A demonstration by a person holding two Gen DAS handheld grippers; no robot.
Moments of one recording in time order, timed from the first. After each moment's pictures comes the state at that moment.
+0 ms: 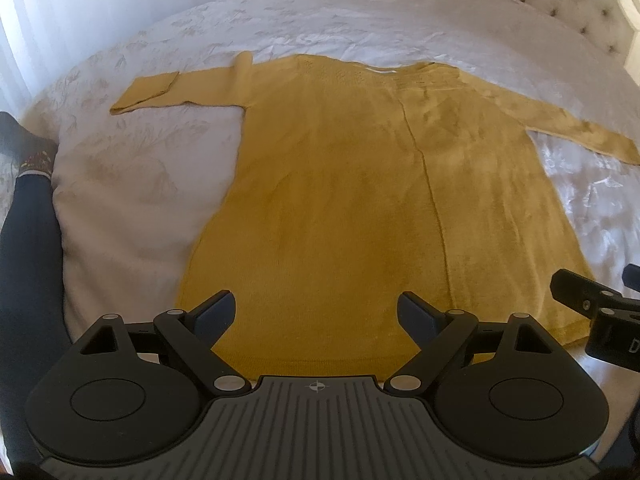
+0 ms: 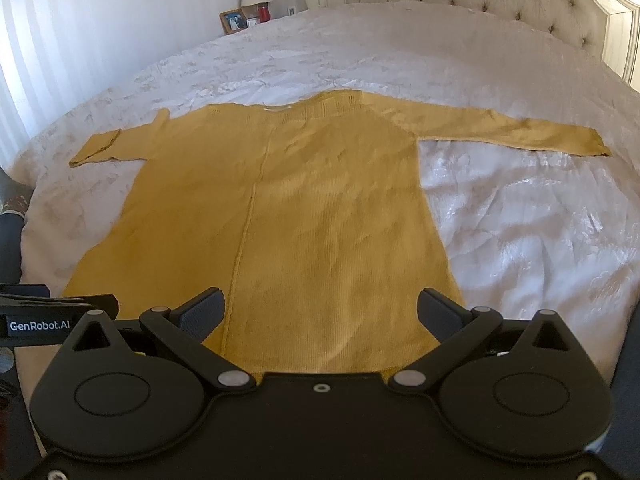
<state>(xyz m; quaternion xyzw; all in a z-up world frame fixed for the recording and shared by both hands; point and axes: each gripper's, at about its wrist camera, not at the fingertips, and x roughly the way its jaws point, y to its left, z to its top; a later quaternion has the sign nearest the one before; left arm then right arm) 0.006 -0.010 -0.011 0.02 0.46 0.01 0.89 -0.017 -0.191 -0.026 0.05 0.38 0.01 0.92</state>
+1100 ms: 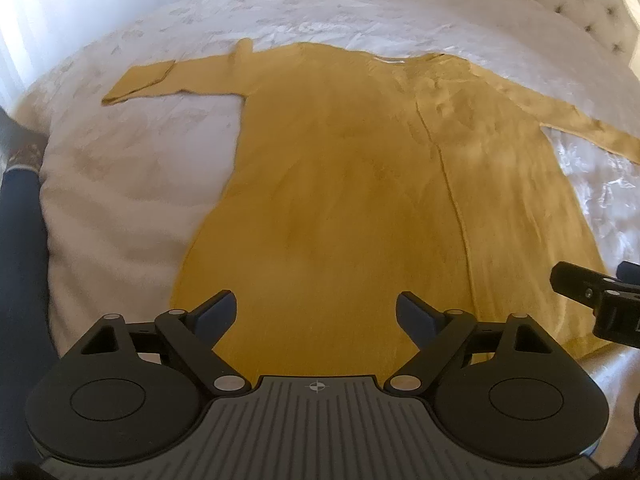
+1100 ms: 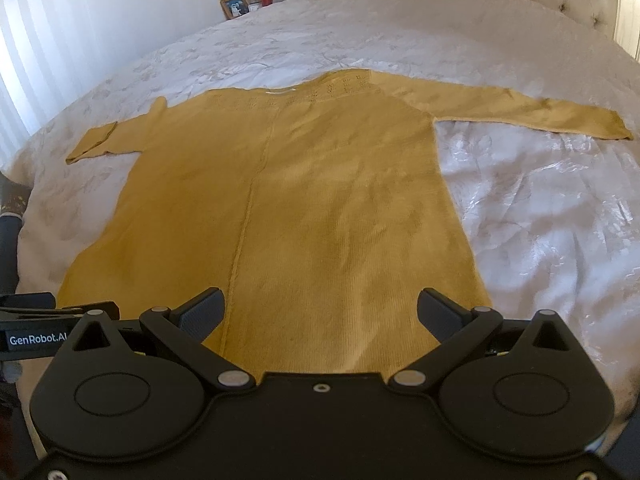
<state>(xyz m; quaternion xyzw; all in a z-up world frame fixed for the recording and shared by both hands) 0.026 -0.002 -0.030 0.02 0.47 0.00 0.88 0.012 -0.194 -0.047 0.07 0.41 0.02 0.91</state>
